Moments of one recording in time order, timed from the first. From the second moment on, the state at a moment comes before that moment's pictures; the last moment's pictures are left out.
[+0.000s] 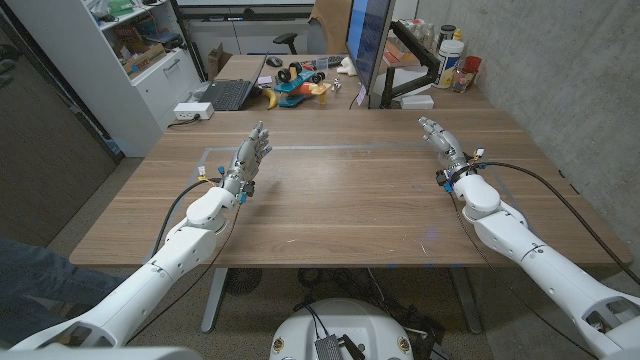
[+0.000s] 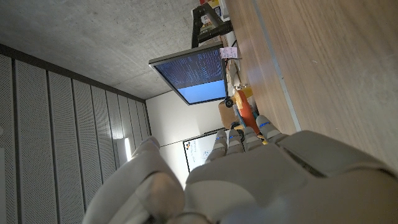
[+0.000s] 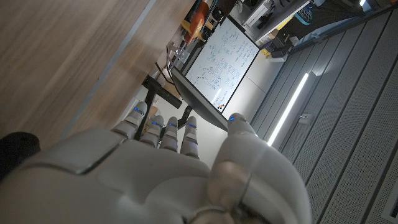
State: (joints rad) left arm 0.96 0.59 0.34 -1.49 -0.65 -0.24 0.03; left_hand 0.26 -0.01 0.28 0.06 0.20 -0.01 0.09 0.19 0.18 -0.09 0.08 0.22 0.20 -0.12 0.08 0.20 0.19 -0.17 0.08 0.47 0.17; right arm -0.85 -0.60 -0.40 -1.37 0.38 0.28 -0.17; right_hand 0.43 0.09 0.25 -0.05 0.19 0.17 -0.07 0.21 0.20 0.05 -0.02 0.20 0.21 -0.02 0.02 0.20 0.28 0.02 0.05 0.32 0.17
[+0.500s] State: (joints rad) left arm 0.97 0.60 0.34 -1.51 -0.64 -0.24 0.04; left_hand 0.26 -0.01 0.28 0.06 0.20 0.00 0.09 0.19 0.18 -0.08 0.08 0.22 0.20 -0.12 0.08 0.20 0.19 -0.17 0.08 0.47 0.17; right arm -0.85 -0.62 -0.40 -1.38 0.33 0.27 -0.21; right_hand 0.43 0.10 0.25 -0.05 0.19 0.18 -0.08 0.21 0.20 0.05 -0.02 0.20 0.21 -0.03 0.03 0.20 0.27 0.02 0.03 0.31 0.17
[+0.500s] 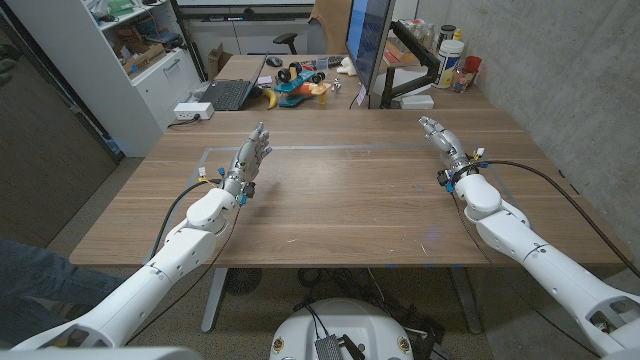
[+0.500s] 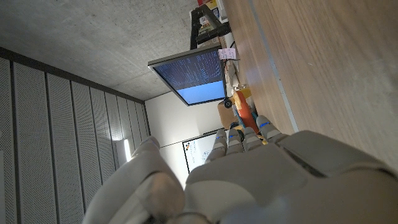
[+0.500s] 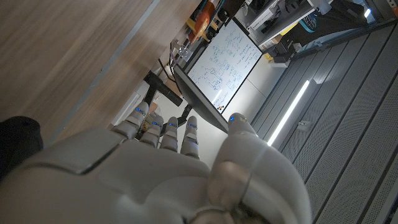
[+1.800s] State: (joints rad) left arm 1.00 0.62 0.33 -1.56 -0.64 -0.22 0.06; left_hand 0.26 0.00 0.28 0.05 0.20 0.01 0.09 0.19 0.18 -0.08 0.08 0.22 0.20 -0.11 0.08 0.20 0.19 -0.17 0.08 0.45 0.17; right arm -0.85 -0.65 -0.40 -1.40 0.22 0.24 -0.27; right_hand 0.42 0.10 0.25 -0.06 0.19 0.18 -0.08 0.21 0.20 0.06 -0.02 0.21 0.20 0.00 0.00 0.20 0.26 0.08 -0.01 0.30 0.17
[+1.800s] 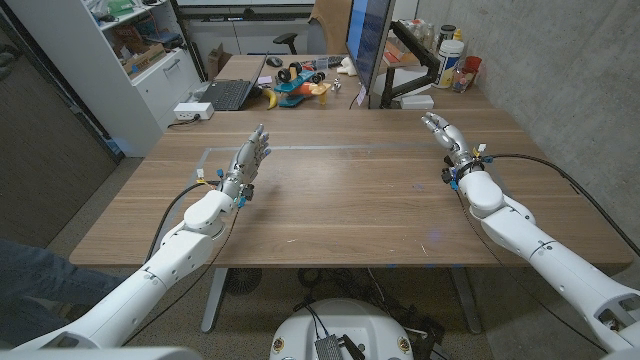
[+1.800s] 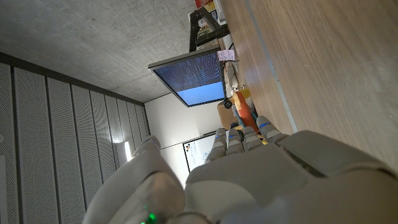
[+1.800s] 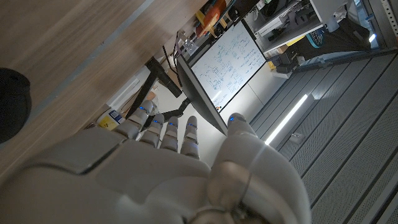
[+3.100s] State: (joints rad) left arm 1.01 0.63 0.33 -1.56 -0.64 -0.24 0.05; left_hand 0.26 0.00 0.28 0.05 0.19 0.03 0.08 0.19 0.18 -0.08 0.07 0.22 0.20 -0.11 0.08 0.20 0.19 -0.17 0.08 0.44 0.17; right arm -0.84 -0.71 -0.42 -1.46 0.07 0.14 -0.37; right_hand 0.42 0.10 0.26 -0.06 0.19 0.18 -0.09 0.21 0.20 0.08 -0.03 0.21 0.20 0.00 0.00 0.21 0.25 0.10 -0.01 0.29 0.17
